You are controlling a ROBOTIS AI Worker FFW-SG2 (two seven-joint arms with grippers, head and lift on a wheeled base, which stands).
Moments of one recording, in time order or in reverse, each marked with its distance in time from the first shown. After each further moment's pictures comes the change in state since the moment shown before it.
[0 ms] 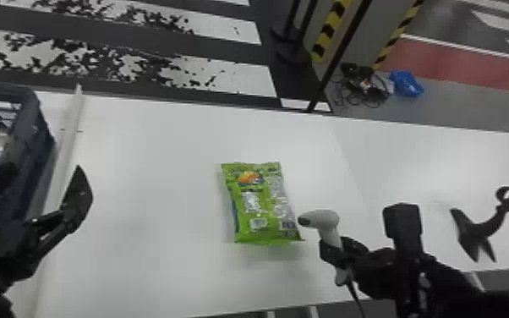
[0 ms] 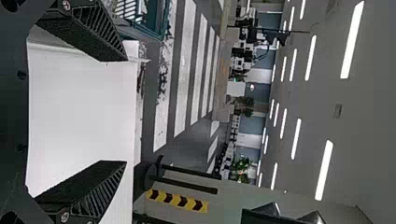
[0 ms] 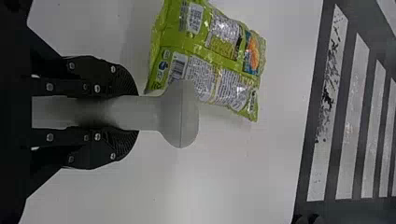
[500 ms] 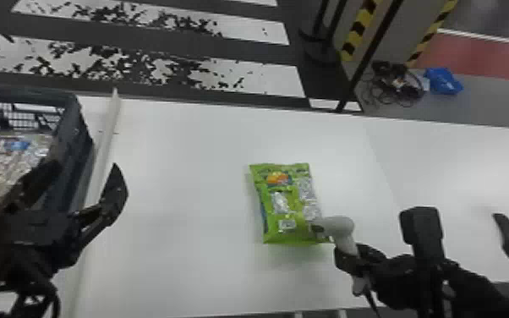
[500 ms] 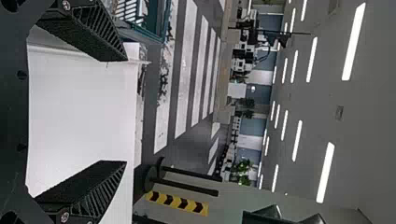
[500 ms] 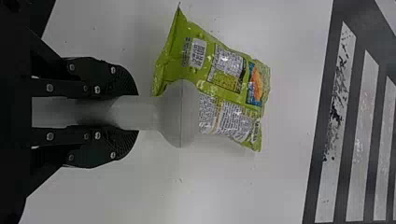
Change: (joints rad) left arm -0.023 0.003 0.005 0.015 0.008 0.013 0.002; right arm -0.005 -0.002 0.076 -0.037 0.035 0.066 0.003
